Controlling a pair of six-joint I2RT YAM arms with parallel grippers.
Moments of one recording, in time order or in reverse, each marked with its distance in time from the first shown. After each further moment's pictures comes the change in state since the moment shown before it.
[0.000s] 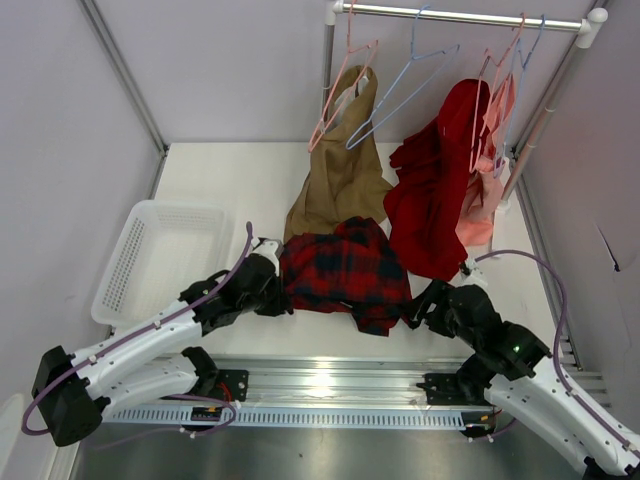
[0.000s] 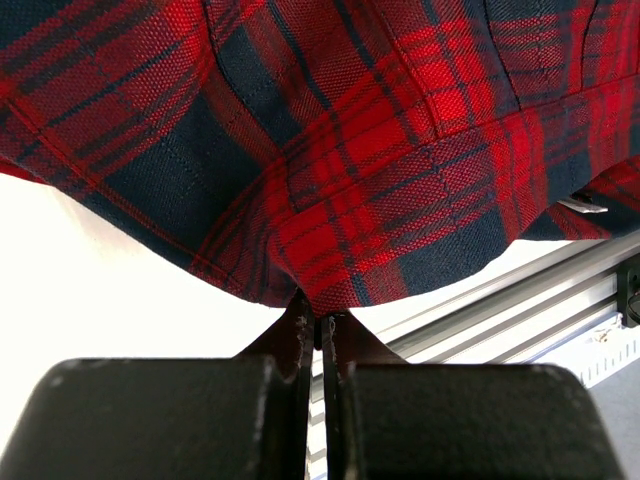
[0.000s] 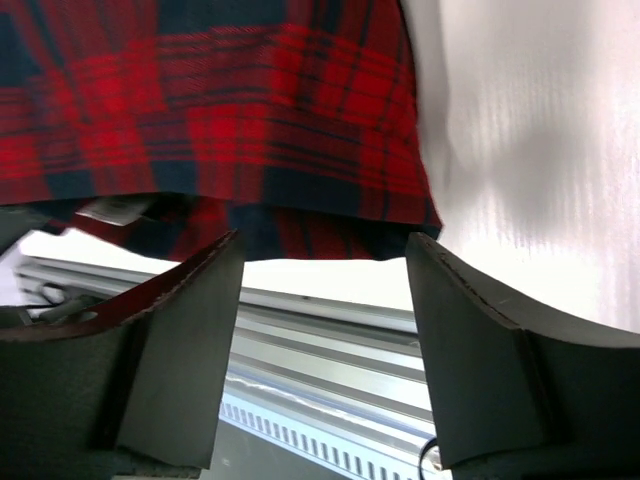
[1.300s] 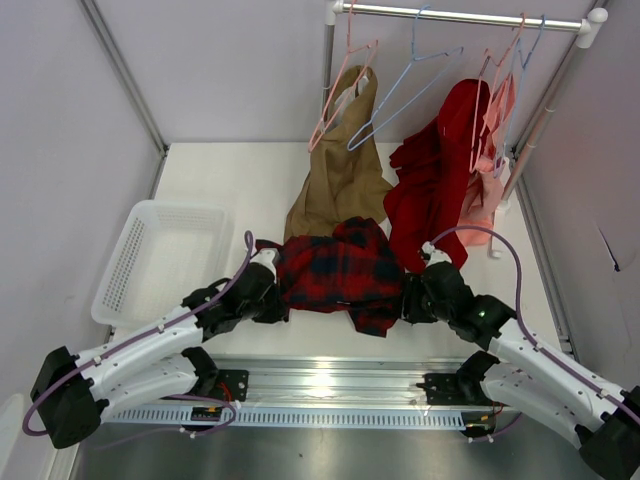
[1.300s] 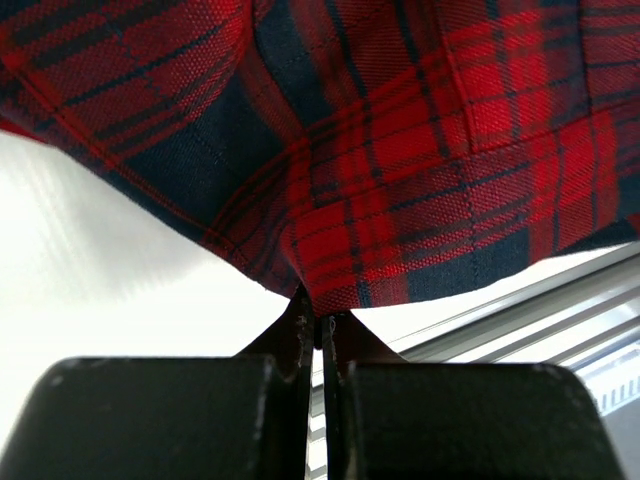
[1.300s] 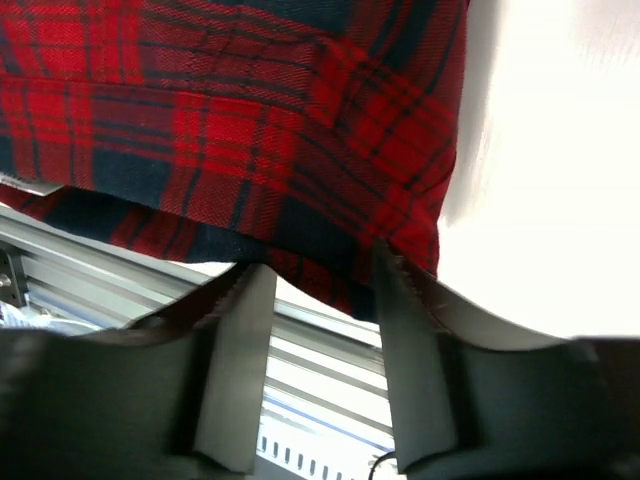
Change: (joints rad) left arm 0.000 -0.019 -0.098 0.030 -0.024 -0.031; right arm -0.014 0.352 0.072 0.160 -0.137 -0.300
